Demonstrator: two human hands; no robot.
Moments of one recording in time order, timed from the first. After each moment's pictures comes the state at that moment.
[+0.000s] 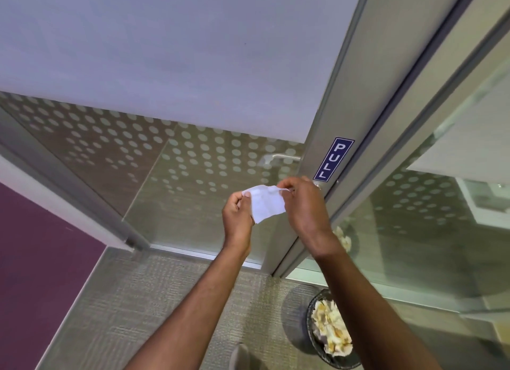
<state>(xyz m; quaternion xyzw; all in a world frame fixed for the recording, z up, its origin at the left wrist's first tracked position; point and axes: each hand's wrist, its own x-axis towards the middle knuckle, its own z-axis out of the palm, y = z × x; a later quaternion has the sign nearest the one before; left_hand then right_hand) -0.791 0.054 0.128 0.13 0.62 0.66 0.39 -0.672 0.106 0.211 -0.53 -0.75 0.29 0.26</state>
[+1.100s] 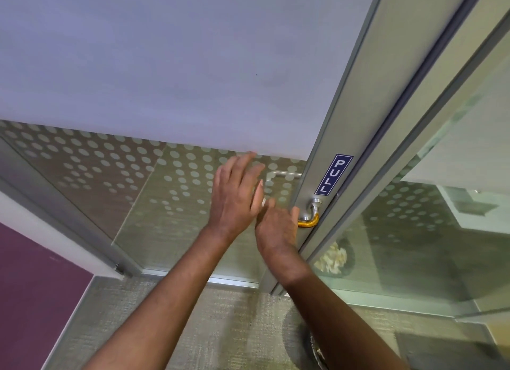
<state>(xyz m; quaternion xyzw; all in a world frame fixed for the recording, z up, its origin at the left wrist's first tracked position) -0.859 0.071 0.197 0.66 0.61 0.41 -0.18 -0.749 0.083 0.177 -0.62 -0.78 0.03 0.03</state>
